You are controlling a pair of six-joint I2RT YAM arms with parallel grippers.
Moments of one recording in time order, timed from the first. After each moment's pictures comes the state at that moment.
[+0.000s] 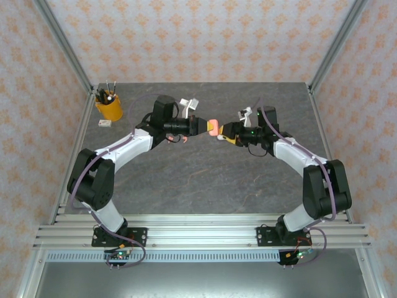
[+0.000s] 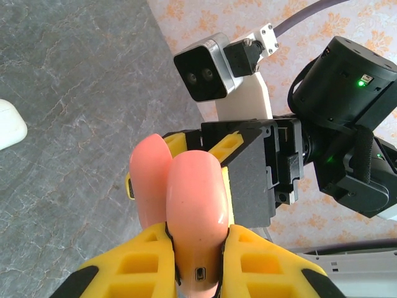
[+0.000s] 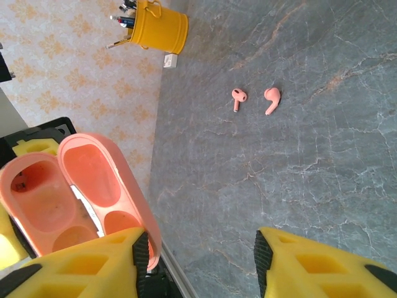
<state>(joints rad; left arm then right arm) -0.41 1.68 1.18 0.06 0.87 -0.70 0.24 1.53 0.93 -0.04 -0.90 0.73</state>
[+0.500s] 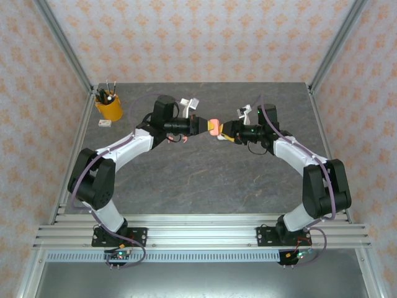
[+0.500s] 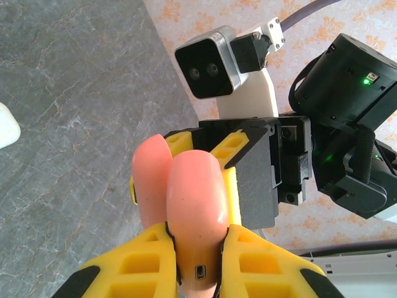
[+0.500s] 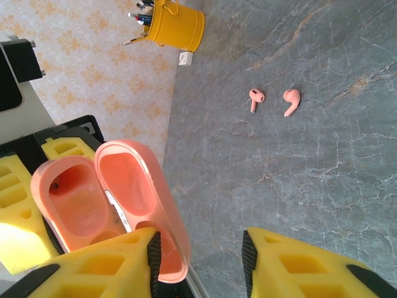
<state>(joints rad) -0.41 1.69 1.18 0.09 0.88 -0.73 0.24 1.54 0.95 -0.02 -0.94 0.74</state>
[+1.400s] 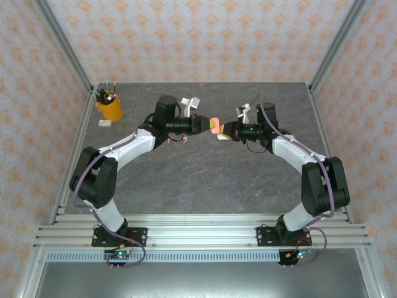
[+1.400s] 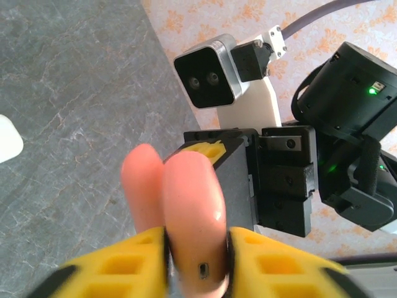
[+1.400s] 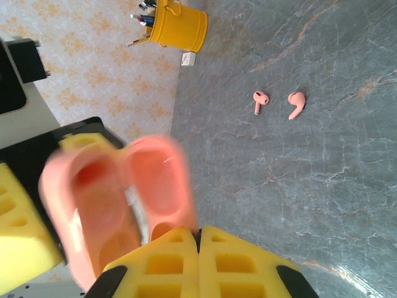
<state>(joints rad) -0.43 1.71 1.18 0.14 0.84 -0.76 0.25 1.56 0.98 -0.02 -0.94 0.76</state>
